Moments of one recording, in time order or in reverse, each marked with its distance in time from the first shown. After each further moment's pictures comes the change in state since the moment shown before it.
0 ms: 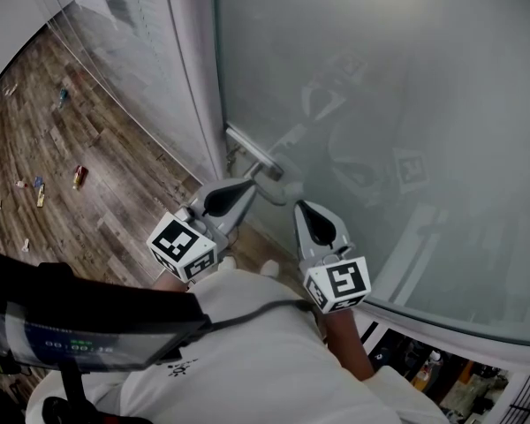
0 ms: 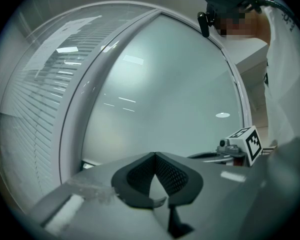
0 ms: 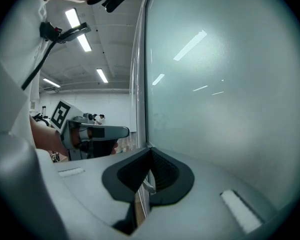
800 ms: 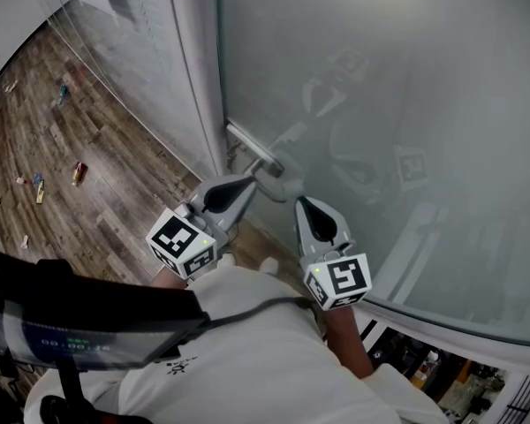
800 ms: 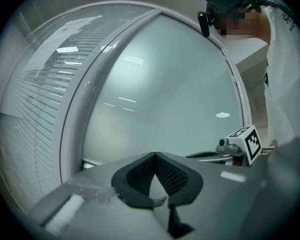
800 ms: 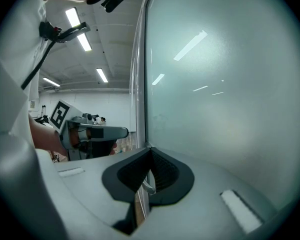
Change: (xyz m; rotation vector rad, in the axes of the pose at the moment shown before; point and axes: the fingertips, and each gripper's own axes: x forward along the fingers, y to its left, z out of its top) left arm 0.000 0.001 0.000 0.008 0.002 -0.007; right arm 0.001 -0.002 0.002 -0.003 0.001 -0.005
